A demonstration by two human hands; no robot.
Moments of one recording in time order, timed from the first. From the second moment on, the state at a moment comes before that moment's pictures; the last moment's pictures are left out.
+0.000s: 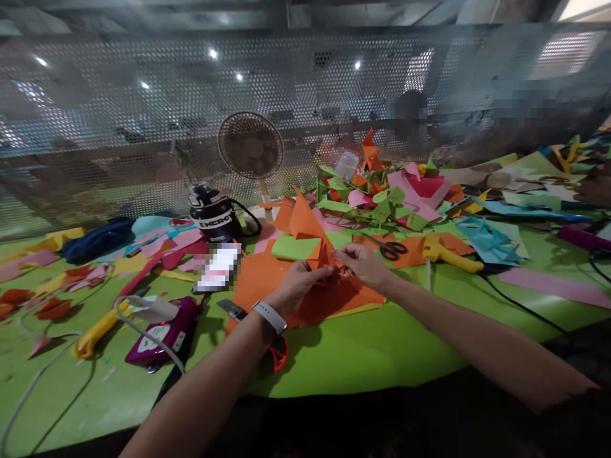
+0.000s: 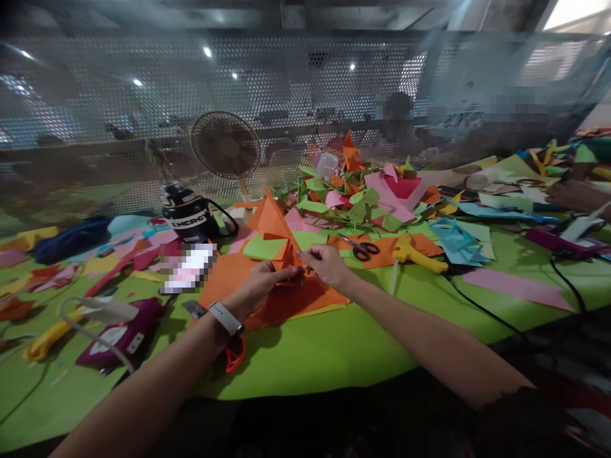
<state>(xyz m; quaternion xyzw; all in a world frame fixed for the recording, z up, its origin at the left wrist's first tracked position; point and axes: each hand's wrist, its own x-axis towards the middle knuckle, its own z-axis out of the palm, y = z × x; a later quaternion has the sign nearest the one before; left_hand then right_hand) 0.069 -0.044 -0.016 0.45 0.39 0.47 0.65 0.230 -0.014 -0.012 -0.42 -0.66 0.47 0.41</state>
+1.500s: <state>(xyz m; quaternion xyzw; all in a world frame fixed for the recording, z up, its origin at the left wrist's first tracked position) 0.063 -0.047 -0.014 0.53 0.40 0.38 0.64 0.247 0.002 -0.002 -0.38 -0.54 0.62 0.42</state>
